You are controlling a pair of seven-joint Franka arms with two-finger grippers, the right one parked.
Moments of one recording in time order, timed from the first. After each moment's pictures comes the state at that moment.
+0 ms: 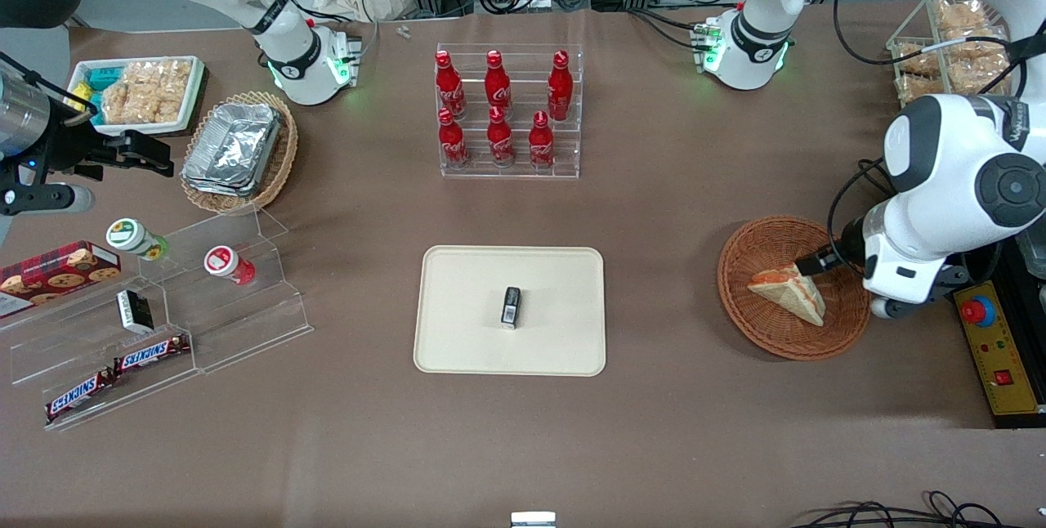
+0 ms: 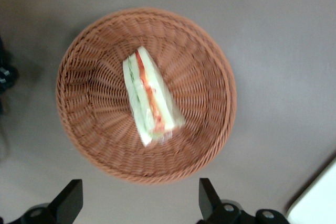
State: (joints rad) arm 0.16 0.23 -0.24 -1.85 0.06 2.00 -0.66
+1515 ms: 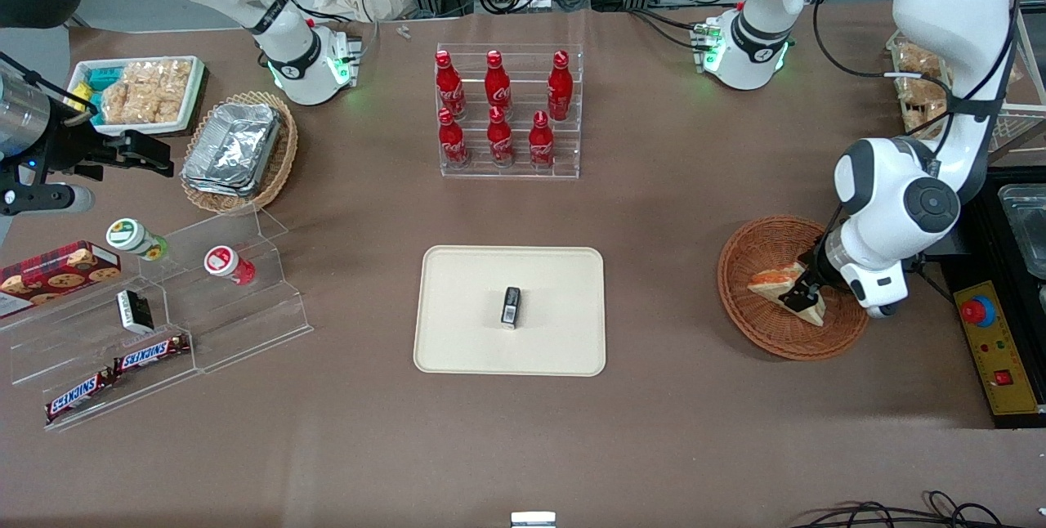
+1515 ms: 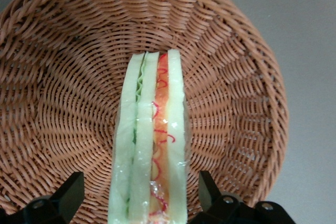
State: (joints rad) arm 0.21 0.33 -0.23 -2.13 0.07 2.48 -1.08
